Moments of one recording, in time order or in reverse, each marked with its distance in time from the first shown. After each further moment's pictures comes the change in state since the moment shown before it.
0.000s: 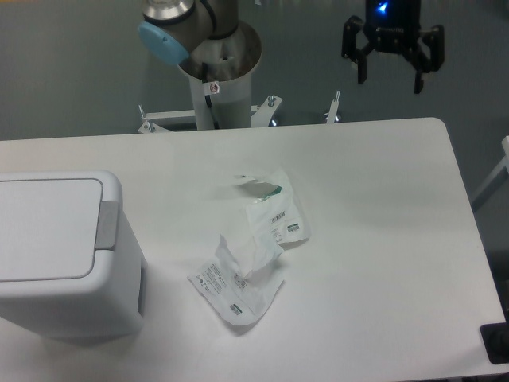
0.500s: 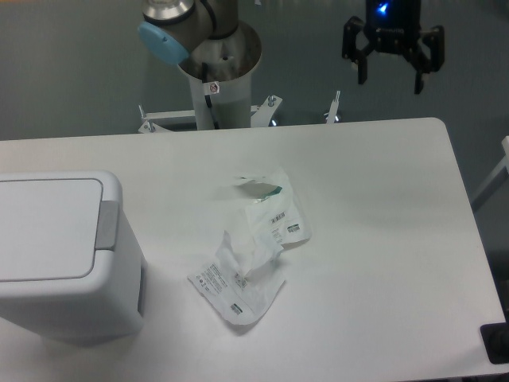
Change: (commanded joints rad) arm -0.008 0.009 0.003 -0.003 -0.005 -0.086
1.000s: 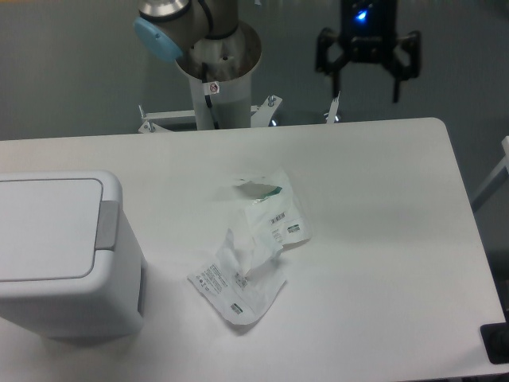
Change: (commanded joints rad) arm -0.262 -0.012 0.011 0.095 -0.002 -0.644
